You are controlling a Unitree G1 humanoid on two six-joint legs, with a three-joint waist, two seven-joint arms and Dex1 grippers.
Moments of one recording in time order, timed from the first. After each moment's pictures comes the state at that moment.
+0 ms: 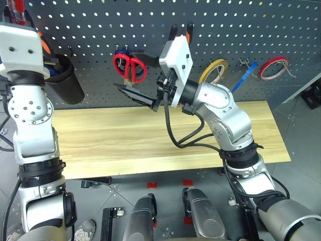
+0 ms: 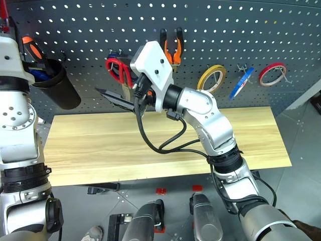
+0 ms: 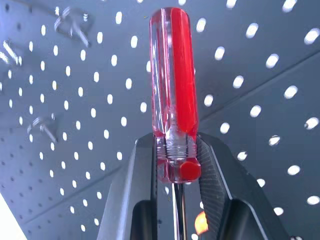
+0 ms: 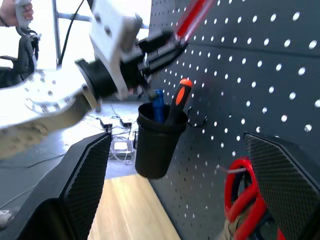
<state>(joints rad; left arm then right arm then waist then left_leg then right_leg) -0.65 0.62 0.31 0.05 0.17 -0.04 0.12 -0.91 -0.09 0.23 -0.14 0.29 0.41 0.65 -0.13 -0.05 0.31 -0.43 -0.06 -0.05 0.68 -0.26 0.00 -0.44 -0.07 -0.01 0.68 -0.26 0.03</state>
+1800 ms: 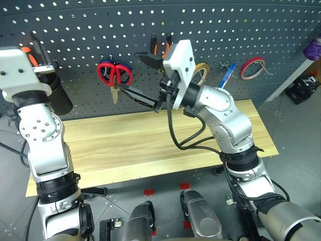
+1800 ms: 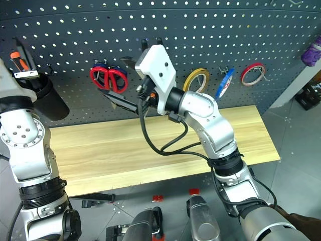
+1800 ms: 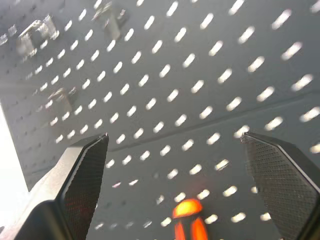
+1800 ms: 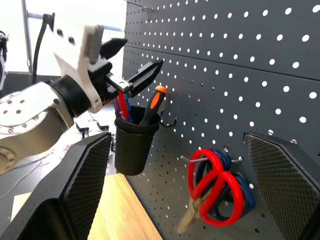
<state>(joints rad) -0.49 0.46 0.37 -0.32 0.12 0.16 0.14 -0.85 -0.12 0.22 -0.20 0.33 0.42 0.66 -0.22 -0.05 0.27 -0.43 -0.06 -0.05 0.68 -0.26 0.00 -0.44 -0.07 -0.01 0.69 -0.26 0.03</state>
